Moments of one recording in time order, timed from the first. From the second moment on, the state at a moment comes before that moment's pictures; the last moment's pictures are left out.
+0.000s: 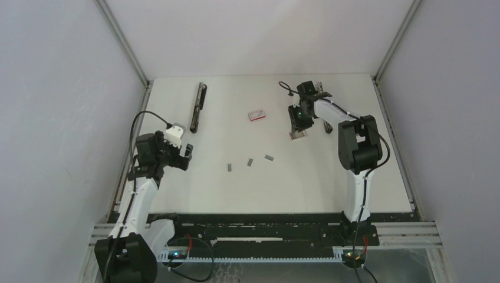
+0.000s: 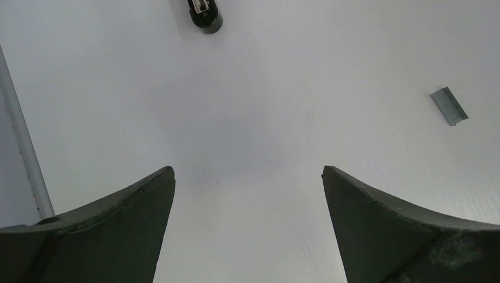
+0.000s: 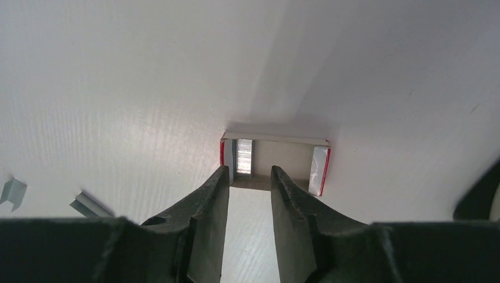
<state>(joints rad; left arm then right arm) 0.14 0.92 0.57 -0.29 0.35 0.44 0.28 2.08 1.59 -0.68 -0.16 0.03</state>
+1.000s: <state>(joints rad) 0.14 0.92 0.57 -0.29 0.35 0.44 0.49 2.04 1.62 -0.82 -0.41 -0.36</state>
